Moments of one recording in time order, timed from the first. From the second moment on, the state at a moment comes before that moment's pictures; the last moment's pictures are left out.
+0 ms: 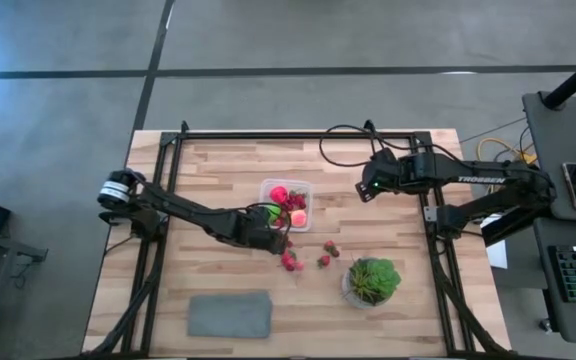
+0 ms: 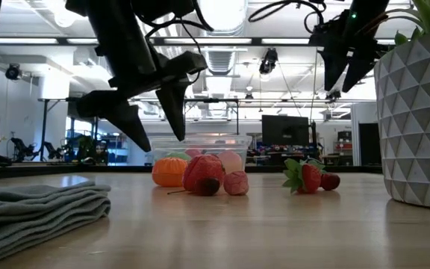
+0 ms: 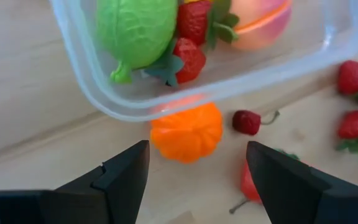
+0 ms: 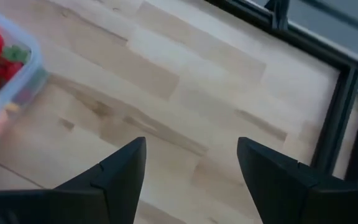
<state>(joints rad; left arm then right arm) -0.21 1.69 1.12 -0.60 -0.31 -1.40 -0.12 1.21 1.09 -1.14 0.48 0.87</state>
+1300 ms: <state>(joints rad) -0.20 1.79 1.12 -0.50 -0.34 -1.51 -0.13 1.21 1.07 -1.12 0.58 0.65</state>
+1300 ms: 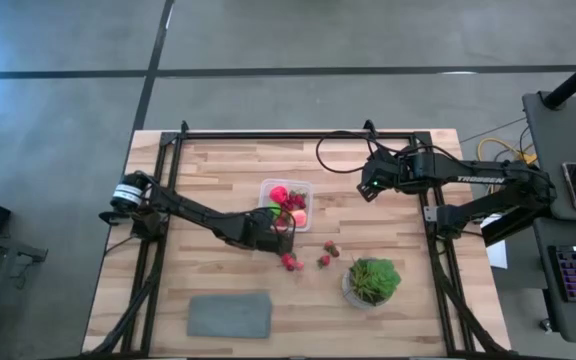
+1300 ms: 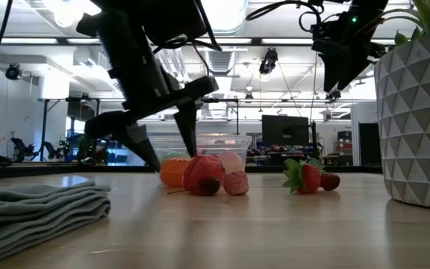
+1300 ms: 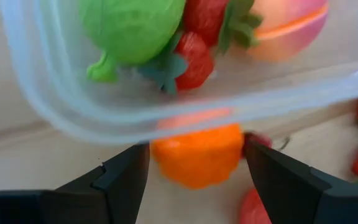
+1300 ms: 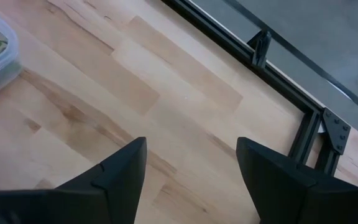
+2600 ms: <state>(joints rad) -0.19 1.87 1.12 -0.40 -0.33 -1.59 -0.14 1.21 1.07 -1.11 0.61 0.58</state>
